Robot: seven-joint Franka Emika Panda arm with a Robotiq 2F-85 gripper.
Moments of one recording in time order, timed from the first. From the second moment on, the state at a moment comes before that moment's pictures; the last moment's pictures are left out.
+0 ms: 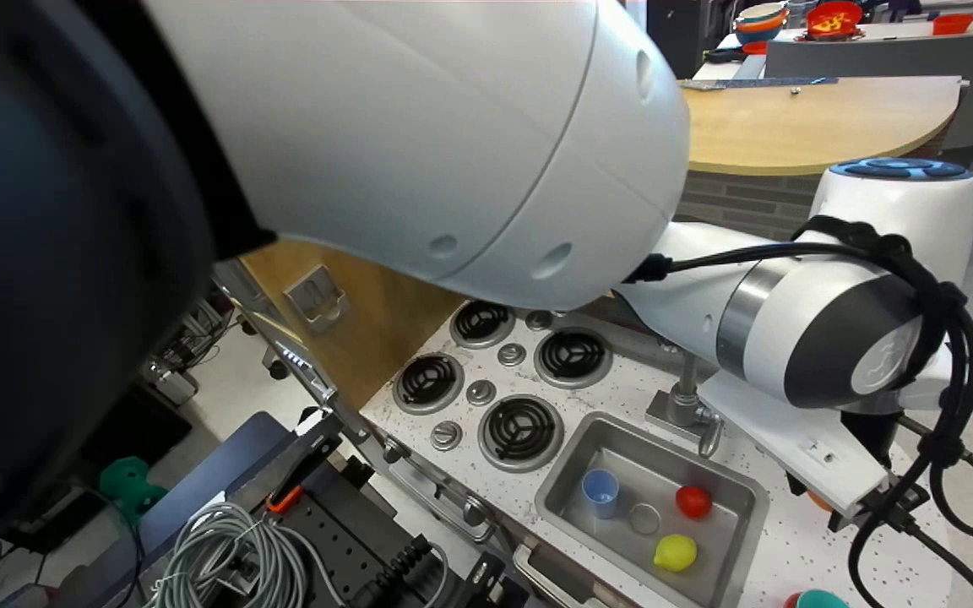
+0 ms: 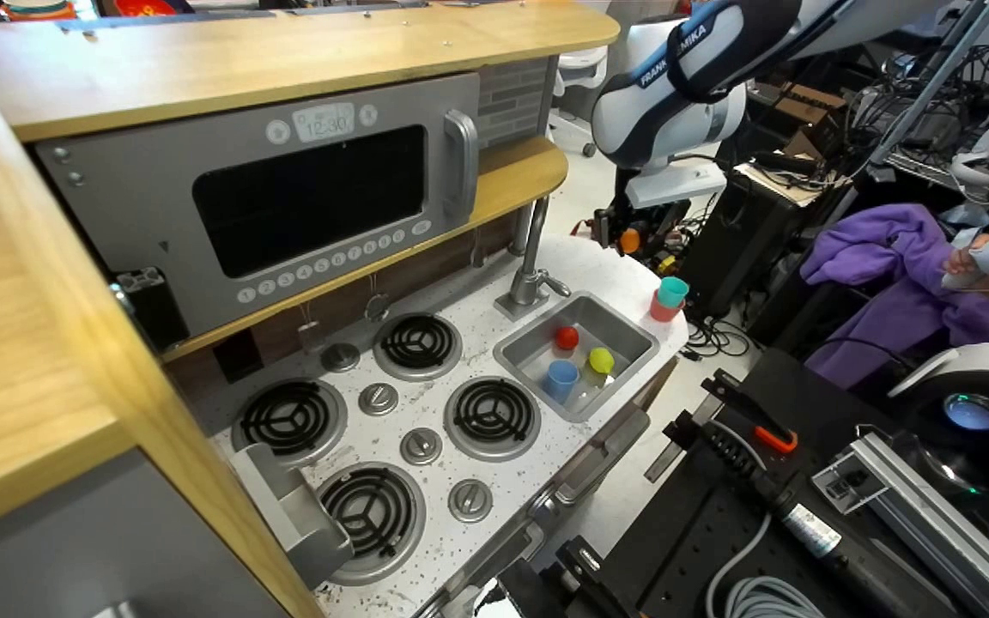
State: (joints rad) arm -0.29 1.07 -0.20 -1.35 -0.04 2.33 0.10
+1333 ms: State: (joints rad) arm -0.30 1.46 -0.20 -0.83 -0.07 2.03 0.15
